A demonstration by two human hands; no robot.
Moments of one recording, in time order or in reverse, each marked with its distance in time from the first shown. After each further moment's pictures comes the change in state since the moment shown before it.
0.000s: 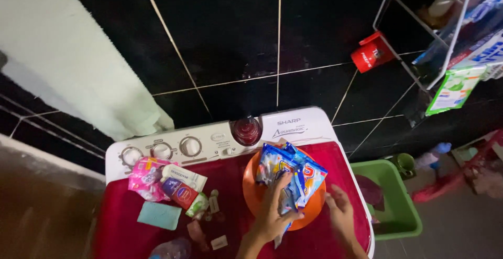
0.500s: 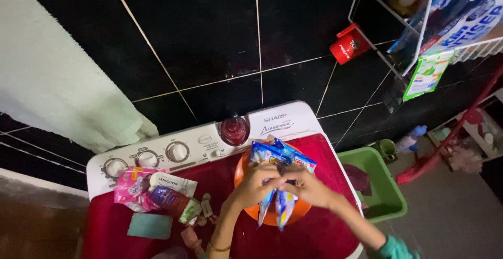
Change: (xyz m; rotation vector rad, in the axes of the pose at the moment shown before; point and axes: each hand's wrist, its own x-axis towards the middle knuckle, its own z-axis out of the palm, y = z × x) left_hand 0.064 -0.020 -0.049 0.146 -0.480 0.143; right_hand 0.011 -0.189 0.079 -0.535 -1.147 -0.350
